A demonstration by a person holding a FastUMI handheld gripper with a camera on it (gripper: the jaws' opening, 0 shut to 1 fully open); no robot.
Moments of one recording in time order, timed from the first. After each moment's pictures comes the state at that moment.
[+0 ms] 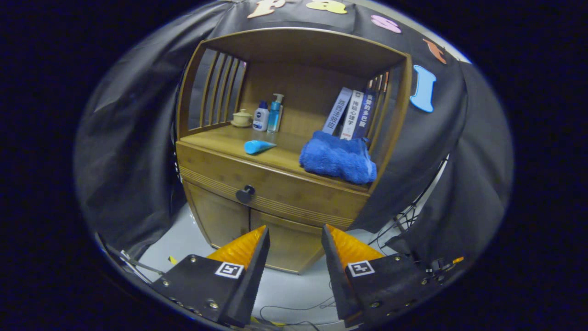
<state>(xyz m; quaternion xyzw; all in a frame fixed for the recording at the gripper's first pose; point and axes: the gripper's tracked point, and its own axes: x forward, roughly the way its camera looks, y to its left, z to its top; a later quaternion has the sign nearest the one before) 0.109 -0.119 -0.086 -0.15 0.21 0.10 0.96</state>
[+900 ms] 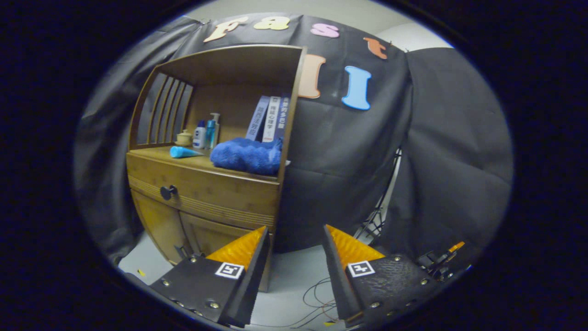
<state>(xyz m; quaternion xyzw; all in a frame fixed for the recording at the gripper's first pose) 0.129 -0.290 -0.107 -0.10 0.08 -0.03 0.99</state>
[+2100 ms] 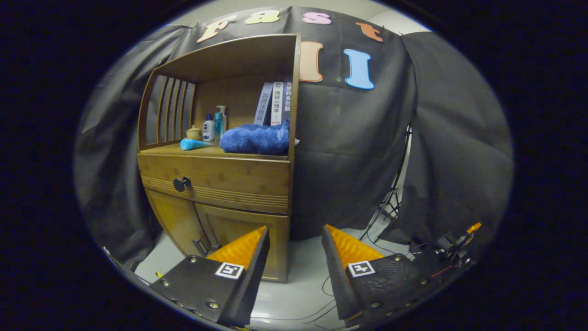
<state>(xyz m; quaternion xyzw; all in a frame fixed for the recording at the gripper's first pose) 0.115 -0.268 -0.151 -0.06 0.15 0.04 0.99</state>
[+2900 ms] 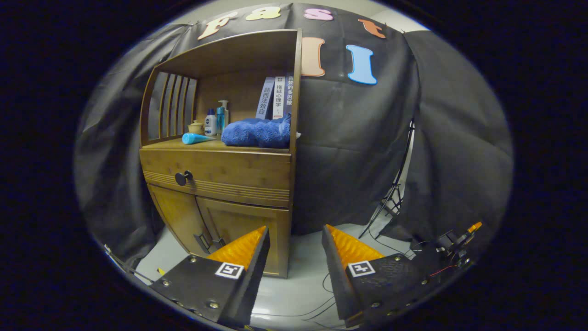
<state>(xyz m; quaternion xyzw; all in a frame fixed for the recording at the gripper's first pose) 0.111 -0.274 -0.154 -0.06 0.17 0.04 0.98</state>
